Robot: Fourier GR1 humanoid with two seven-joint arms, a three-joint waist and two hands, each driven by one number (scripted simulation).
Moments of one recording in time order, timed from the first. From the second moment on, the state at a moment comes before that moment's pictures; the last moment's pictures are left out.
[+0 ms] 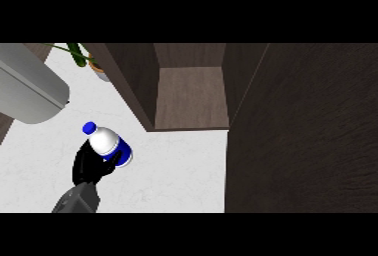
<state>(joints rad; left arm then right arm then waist) -0.35 0.10 0.38 -0.48 0.28 -0.29 -0.67 0.82 -0.25 -0.29 -2.37 -0.58 0.52 -0.13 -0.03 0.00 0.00</state>
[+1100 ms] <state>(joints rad) -0.29 0.13 0.24 -0.72 0.21 -0.33 -0.68 0.86 -0.29 -0.32 -2.36 -0.63 0.51 -0.16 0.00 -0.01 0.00</state>
